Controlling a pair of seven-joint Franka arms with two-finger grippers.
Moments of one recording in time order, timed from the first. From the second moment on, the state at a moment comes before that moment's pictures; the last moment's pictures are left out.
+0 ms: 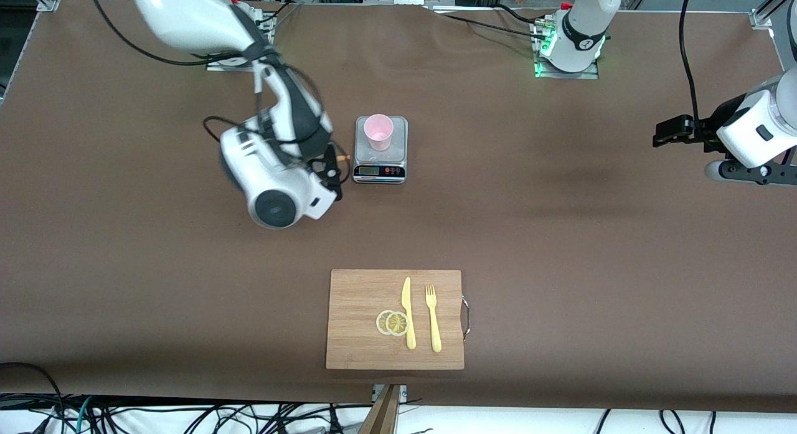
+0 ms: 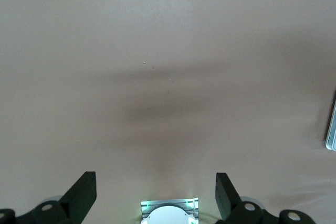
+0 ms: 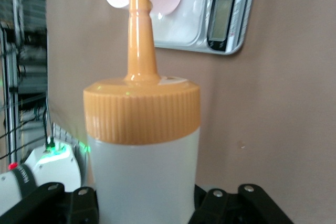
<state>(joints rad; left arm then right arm) -0.05 0.14 0.04 -1.50 -0.04 1.38 0.05 0.39 0.67 0.05 -1.33 0.21 1.39 -1.29</state>
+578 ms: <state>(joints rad) -0.05 0.14 0.04 -1.50 -0.04 1.38 0.05 0.03 0.72 0.04 -1.35 0.66 1.40 -1.73</state>
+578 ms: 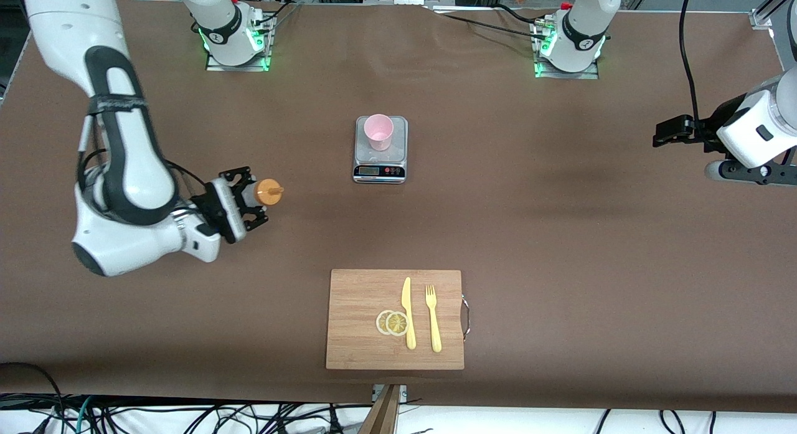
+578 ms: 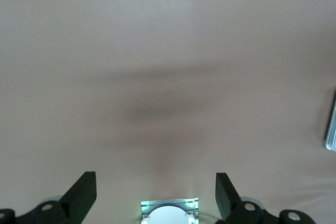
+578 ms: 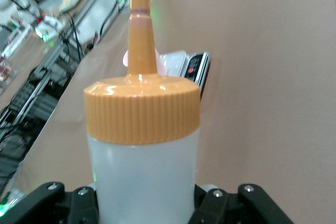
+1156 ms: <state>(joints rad) -0.05 0.14 0.04 -1.49 -0.04 1.38 0.05 -0.20 0.86 0.04 -1.47 0.79 1.27 -2.27</state>
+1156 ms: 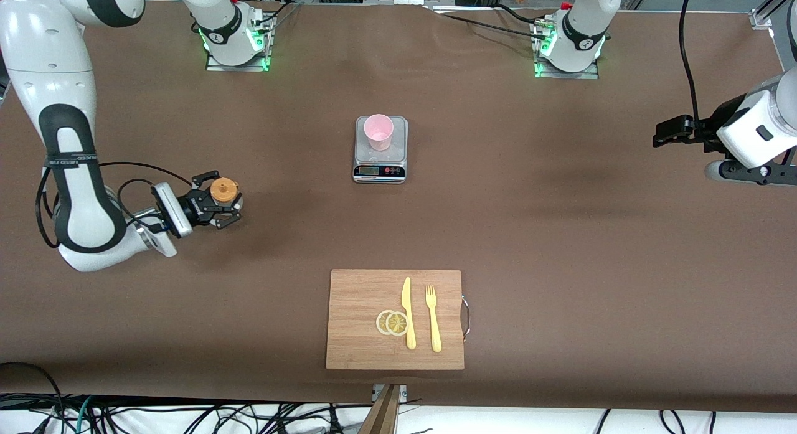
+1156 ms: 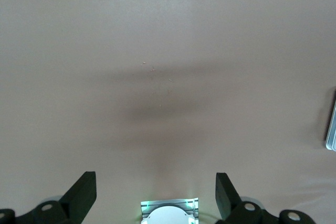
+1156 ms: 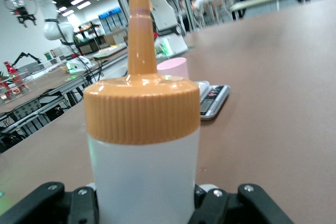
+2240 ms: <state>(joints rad) -0.05 0.14 0.04 -1.49 -0.04 1.38 0.05 -0.30 1.00 0.05 -1.47 0.80 1.21 -2.49</state>
